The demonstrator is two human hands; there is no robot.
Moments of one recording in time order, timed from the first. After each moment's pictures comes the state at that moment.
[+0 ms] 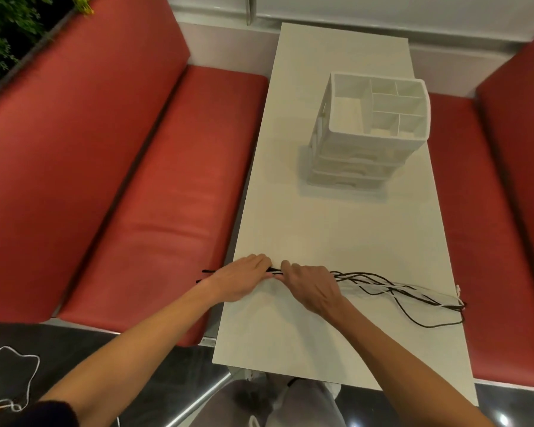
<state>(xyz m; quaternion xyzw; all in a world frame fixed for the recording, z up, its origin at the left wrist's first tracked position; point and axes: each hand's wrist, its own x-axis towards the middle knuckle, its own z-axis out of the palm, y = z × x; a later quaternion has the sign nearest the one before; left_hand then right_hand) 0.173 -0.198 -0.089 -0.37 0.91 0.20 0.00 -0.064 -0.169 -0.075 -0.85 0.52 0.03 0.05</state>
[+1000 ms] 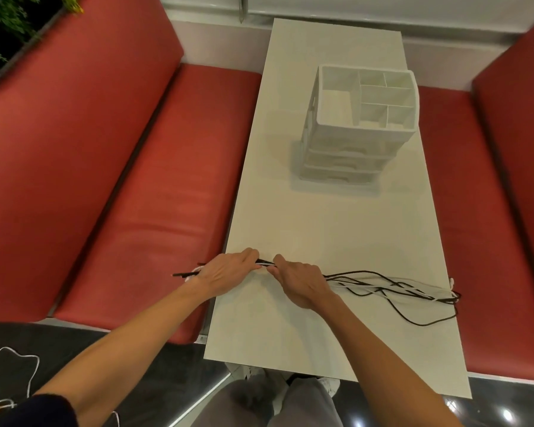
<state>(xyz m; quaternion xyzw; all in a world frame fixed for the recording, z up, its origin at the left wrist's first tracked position) 0.176 -0.199 -0.108 -0.40 0.91 0.09 -0.05 -0.068 -0.166 -0.073 -0.80 0.55 0.04 0.25</state>
